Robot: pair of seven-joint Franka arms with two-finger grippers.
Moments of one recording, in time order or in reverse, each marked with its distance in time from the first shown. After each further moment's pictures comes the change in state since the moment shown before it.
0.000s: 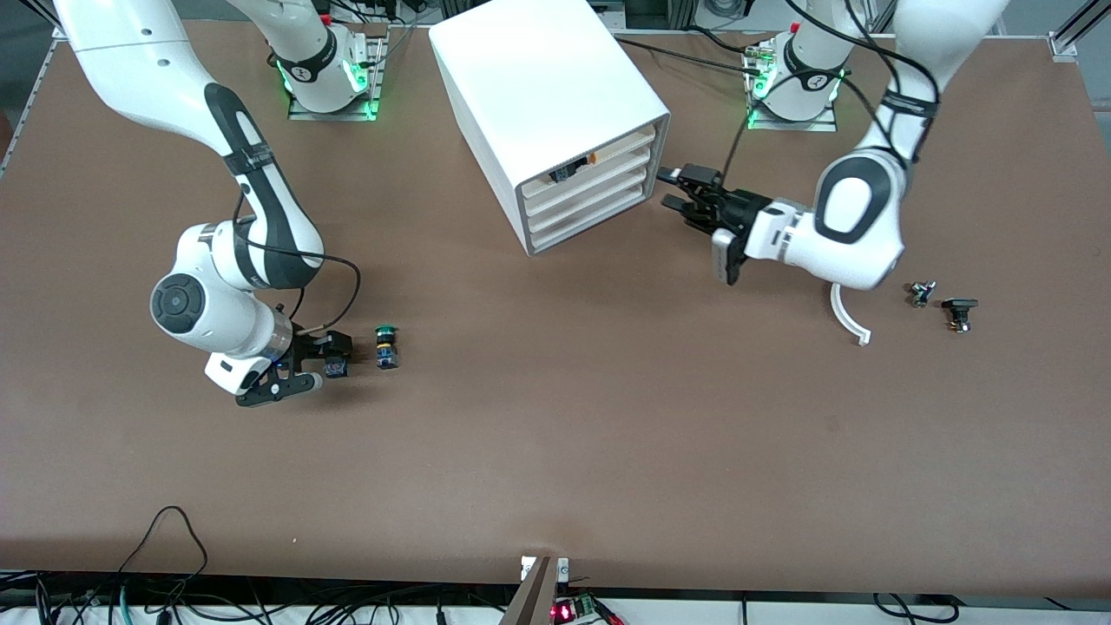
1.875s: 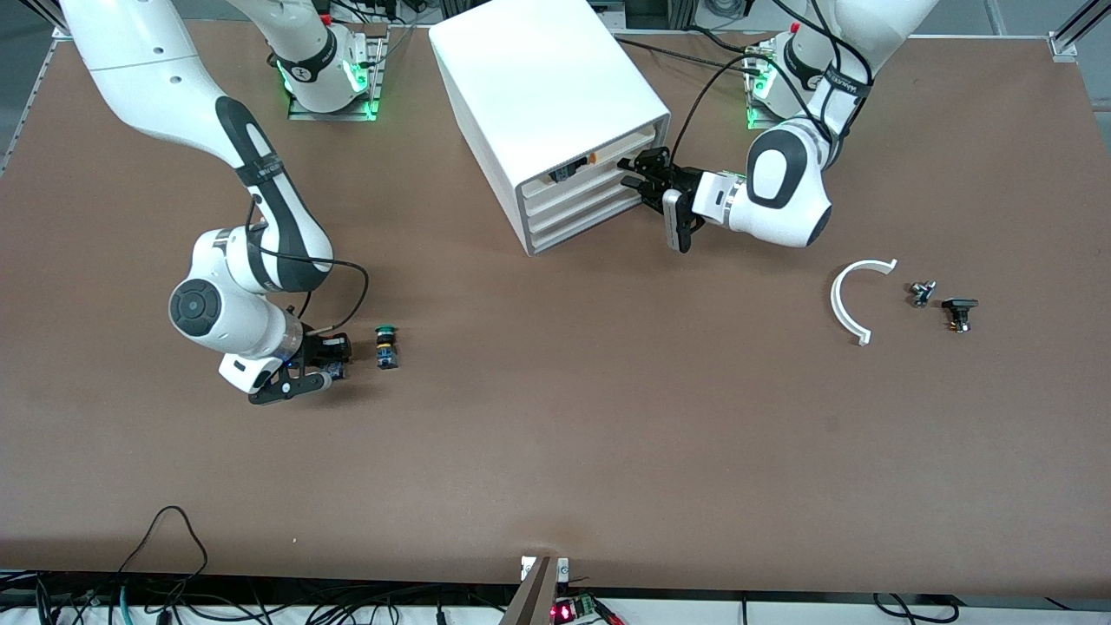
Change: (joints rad) left arm -0.104 -0.008 -0.081 -0.149 -0.092 0.255 0.237; right arm 0.003 0.016 0.007 0.030 0.001 -0.057 0.058
